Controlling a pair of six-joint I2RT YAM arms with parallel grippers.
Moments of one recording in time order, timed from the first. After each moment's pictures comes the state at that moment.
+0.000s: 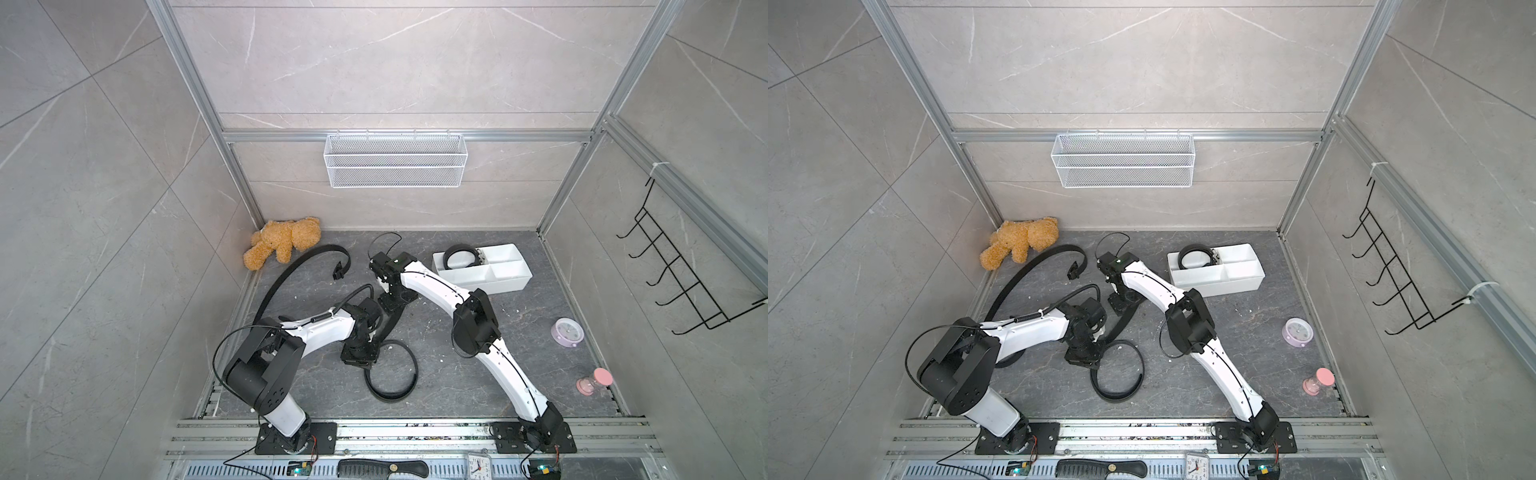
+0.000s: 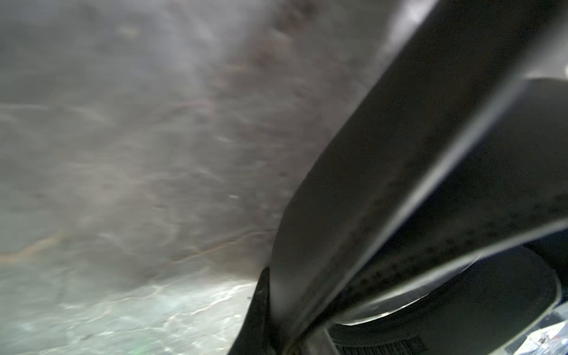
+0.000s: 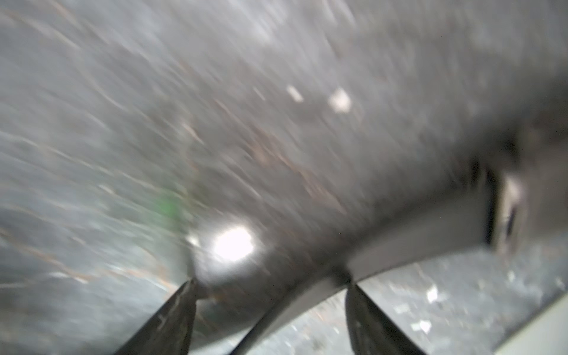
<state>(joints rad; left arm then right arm) -0.62 1.63 0.89 -0.84 0.21 -0.43 0.74 2.55 2.33 -1.29 0.09 0.13</state>
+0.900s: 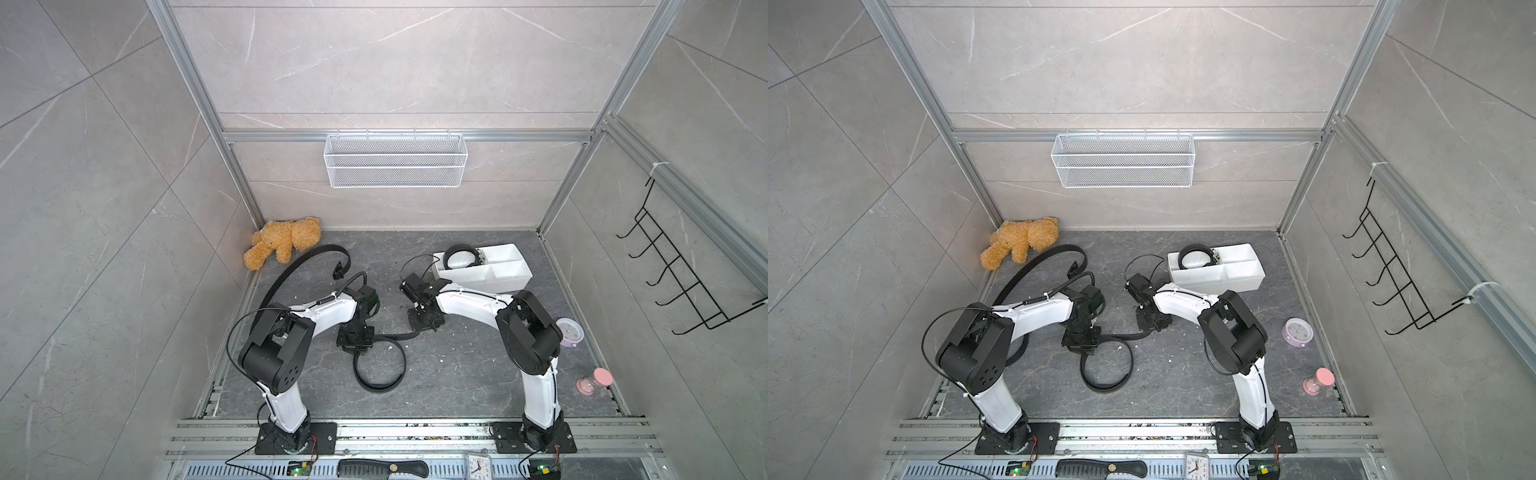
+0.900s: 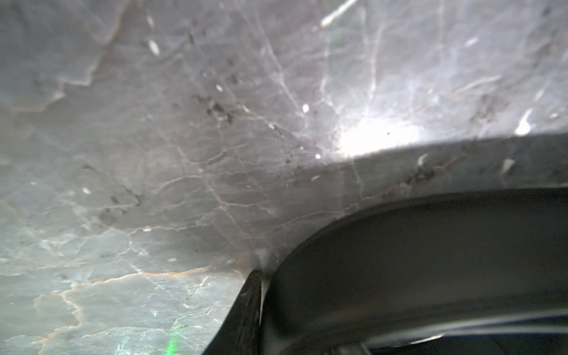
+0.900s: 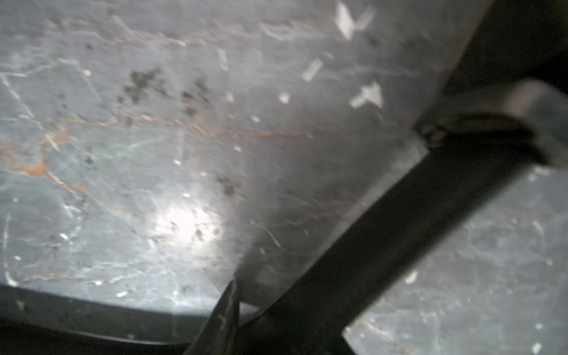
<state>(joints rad) -0.54 1.77 1.05 -0.94 0.09 -0.45 0.72 2.00 1.36 -0.77 0.09 0.51</state>
